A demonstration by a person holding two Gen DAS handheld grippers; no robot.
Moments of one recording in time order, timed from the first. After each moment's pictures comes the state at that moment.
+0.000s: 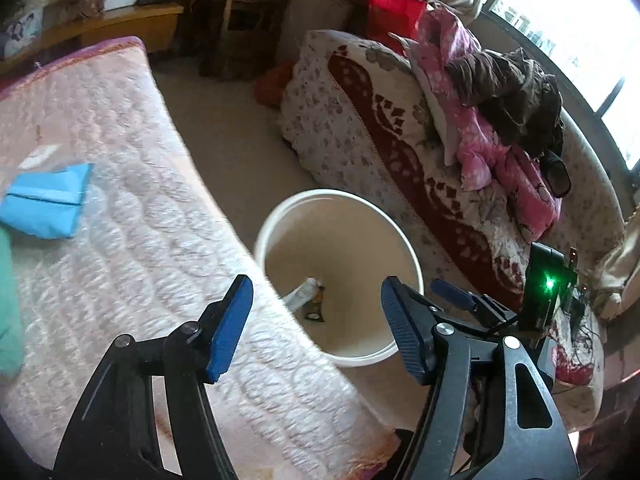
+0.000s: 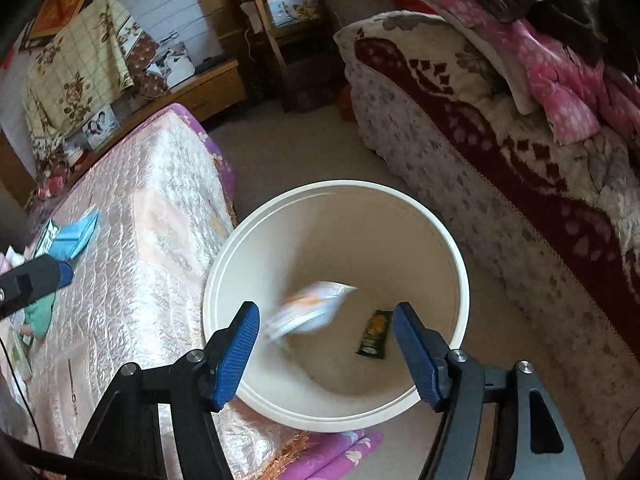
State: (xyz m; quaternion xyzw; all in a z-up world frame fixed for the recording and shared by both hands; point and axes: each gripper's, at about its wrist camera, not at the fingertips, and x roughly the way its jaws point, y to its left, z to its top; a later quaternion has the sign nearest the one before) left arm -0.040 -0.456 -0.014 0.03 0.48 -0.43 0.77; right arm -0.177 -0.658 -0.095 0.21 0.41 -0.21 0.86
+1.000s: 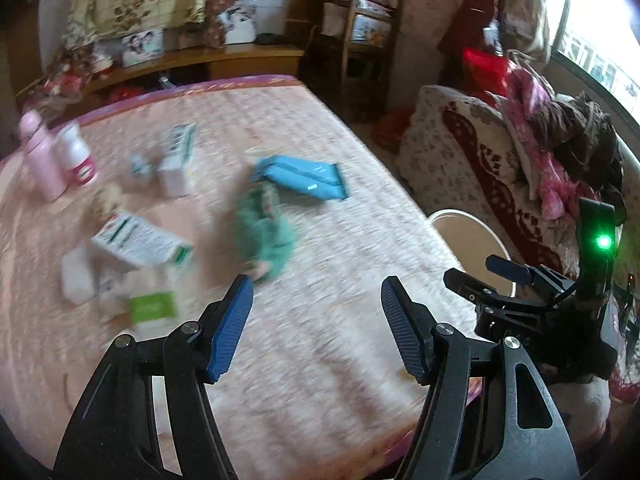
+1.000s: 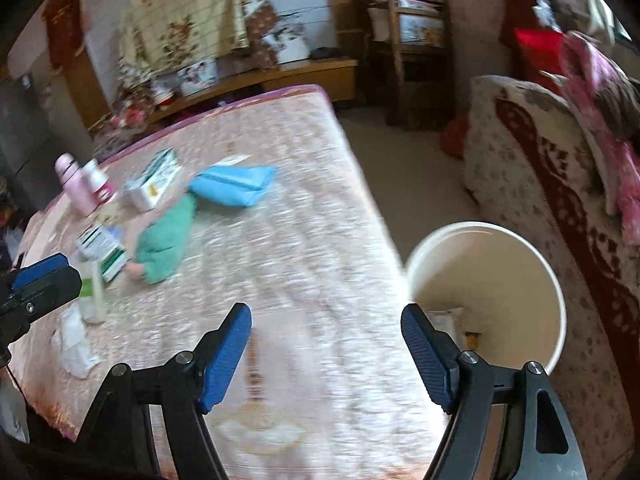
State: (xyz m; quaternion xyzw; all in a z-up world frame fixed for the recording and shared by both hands) left arm -0.059 -0.227 0.022 0.04 0.42 -0.27 0.86; right arm -0.118 -0.455 -0.029 0.11 0.42 -0.08 0.90
